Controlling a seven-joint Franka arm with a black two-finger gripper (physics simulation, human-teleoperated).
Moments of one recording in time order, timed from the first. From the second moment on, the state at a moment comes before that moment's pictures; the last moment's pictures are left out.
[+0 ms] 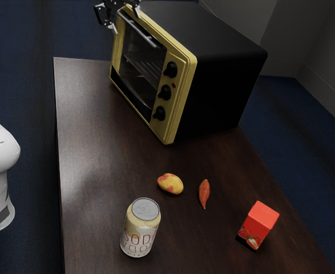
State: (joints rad) arm 0.64 -0.54 0.04 -2.02 -0.32 1.92 -1.24
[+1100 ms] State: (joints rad) arm 0.66 -0.47 0.02 -2.02 -0.35 1.94 -1.32
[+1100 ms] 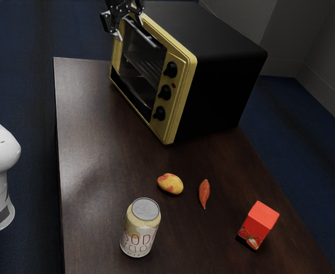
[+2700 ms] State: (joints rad) arm 0.65 -0.70 0.09 -2.30 -0.34 1.94 -1.33
